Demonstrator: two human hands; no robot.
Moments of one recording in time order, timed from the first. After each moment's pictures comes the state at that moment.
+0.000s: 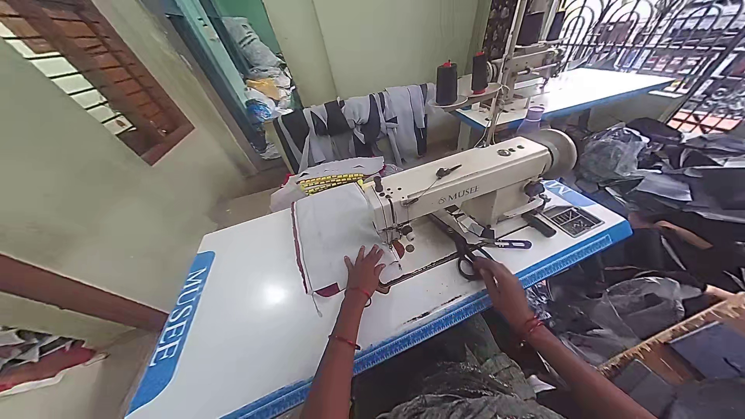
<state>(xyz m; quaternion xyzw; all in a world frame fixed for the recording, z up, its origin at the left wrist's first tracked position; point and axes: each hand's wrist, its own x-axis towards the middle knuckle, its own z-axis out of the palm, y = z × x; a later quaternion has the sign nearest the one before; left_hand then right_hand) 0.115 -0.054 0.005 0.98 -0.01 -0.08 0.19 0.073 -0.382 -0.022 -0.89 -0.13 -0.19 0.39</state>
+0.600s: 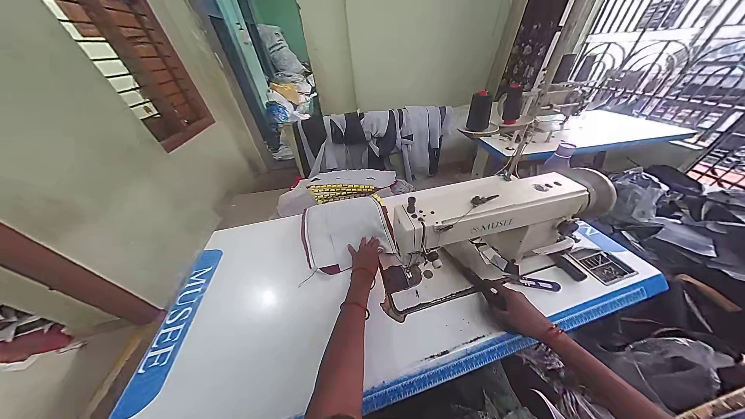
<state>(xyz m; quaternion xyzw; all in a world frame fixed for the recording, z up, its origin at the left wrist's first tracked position) 0.212 -0.013 0.003 0.98 0.05 -0.05 0.18 0.133 -0.381 0.016 -0.93 -0.11 0.15 0.31</state>
